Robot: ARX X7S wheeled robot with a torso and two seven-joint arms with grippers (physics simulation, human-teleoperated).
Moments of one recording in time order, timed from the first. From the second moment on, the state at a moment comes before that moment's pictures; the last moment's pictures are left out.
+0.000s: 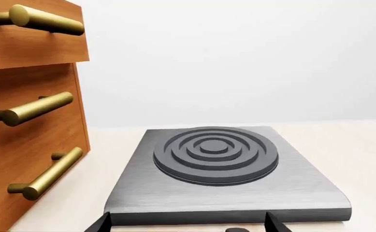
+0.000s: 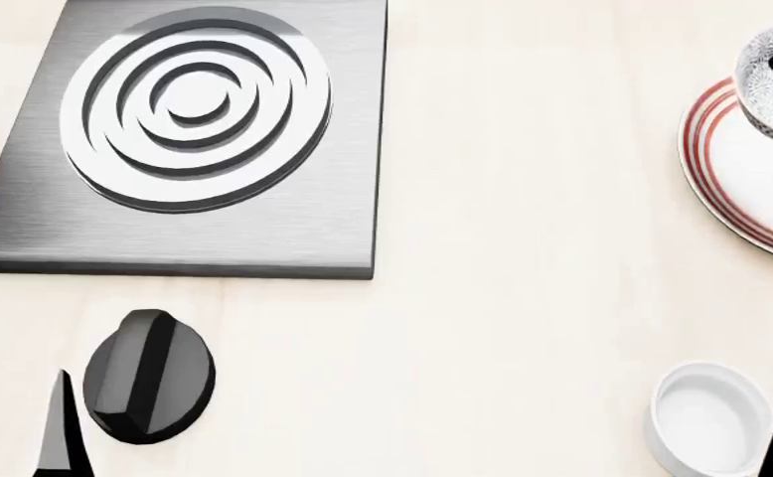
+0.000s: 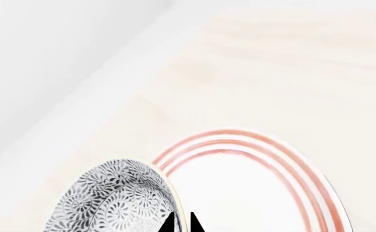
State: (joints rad) left arm 0.09 -0.43 0.26 0.56 -0.22 -0.01 -0.44; right arm 1.42 0.38 0.14 1.20 0.60 0.28 0.31
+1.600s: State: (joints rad) left arm 0.08 -0.44 0.27 0.55 -0.23 0.00 -0.45; right arm 1.38 0.34 0.61 1.31 0.07 0.18 0.20
